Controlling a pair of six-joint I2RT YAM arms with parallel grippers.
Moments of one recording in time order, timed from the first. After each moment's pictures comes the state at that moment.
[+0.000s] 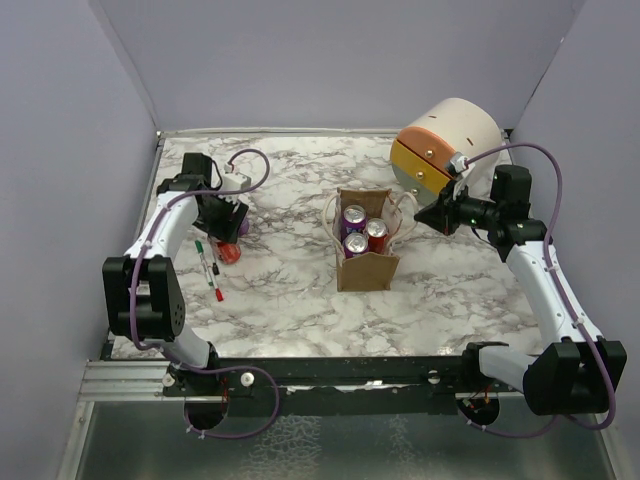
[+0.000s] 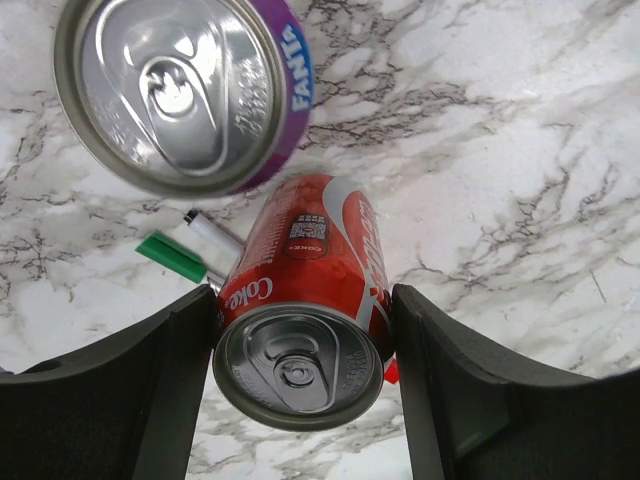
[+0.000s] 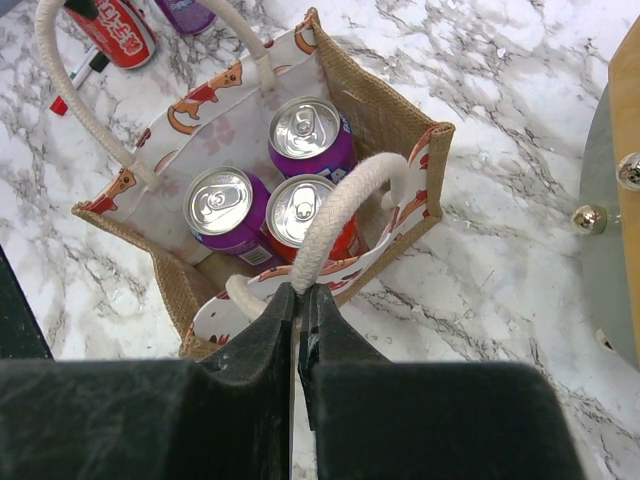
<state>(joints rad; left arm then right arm) -0.01 1.59 1.25 -0.84 0.21 0.45 0.02 1.16 0.96 -0.37 -0.86 -0.27</state>
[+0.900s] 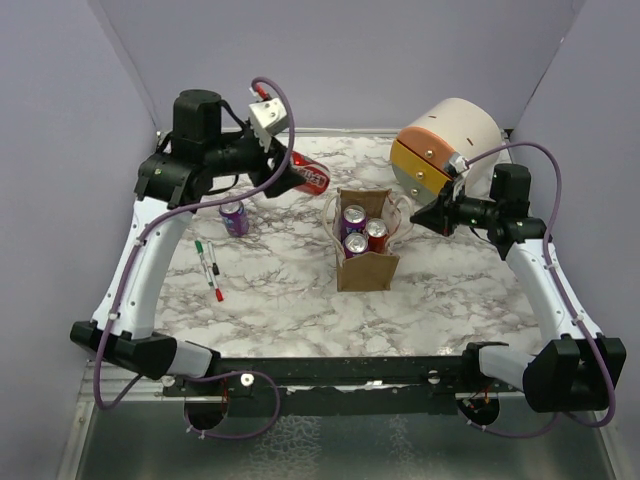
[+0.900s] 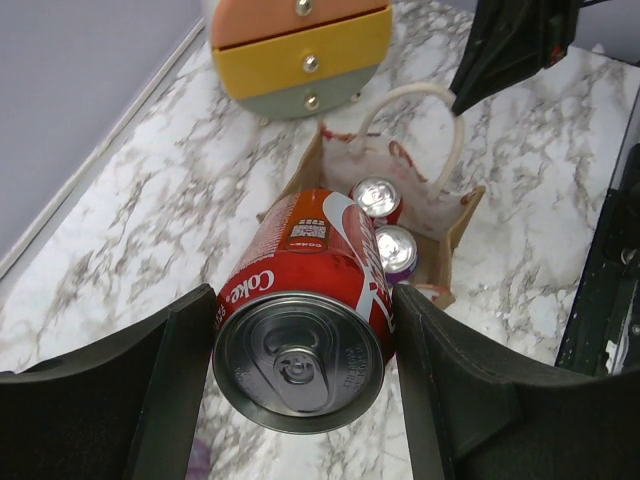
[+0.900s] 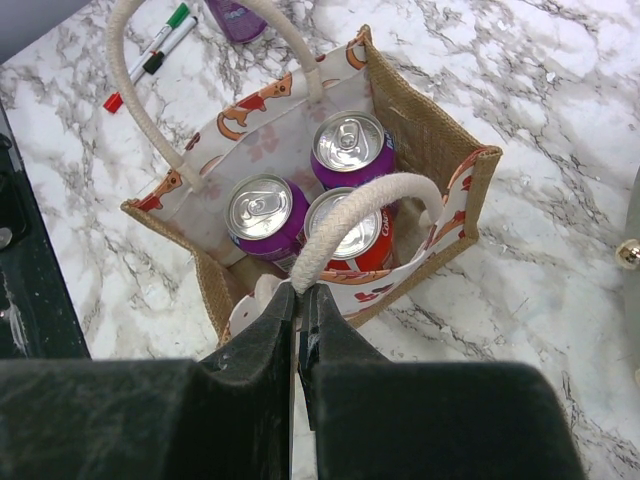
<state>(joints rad) -0.28 1.36 1.76 -0.86 0.72 0.32 0.02 1.17 0.97 -0.37 -0.96 -0.28</state>
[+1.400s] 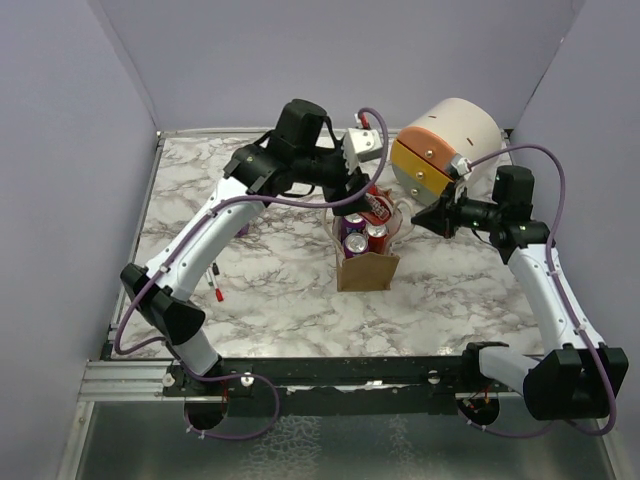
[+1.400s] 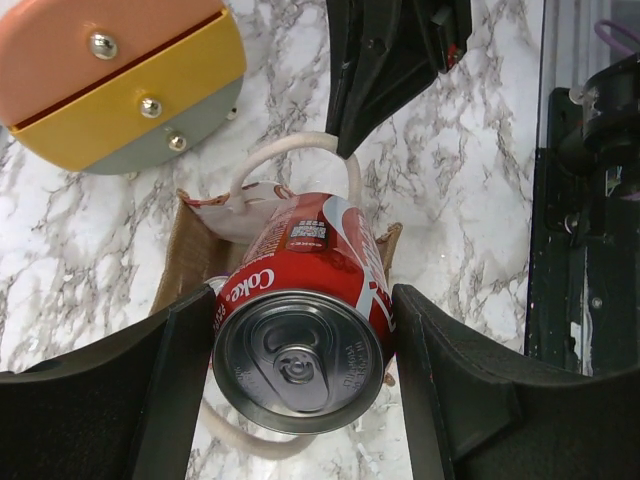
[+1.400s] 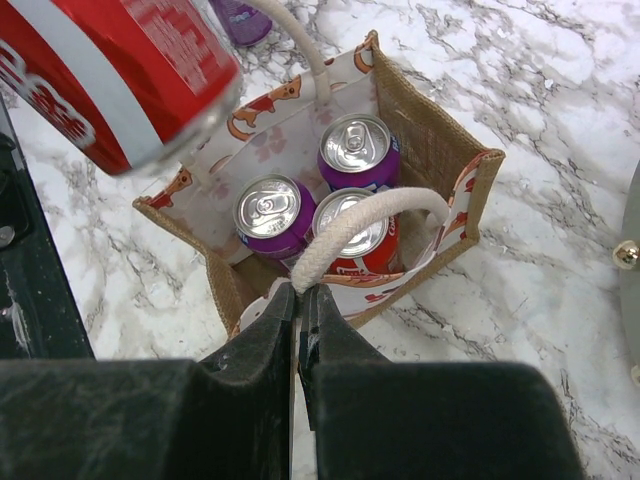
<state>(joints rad) -0.65 1.63 1.92 -0.82 0.66 0.36 0.02 1.13 0.97 -0.39 -0.96 -0.28</state>
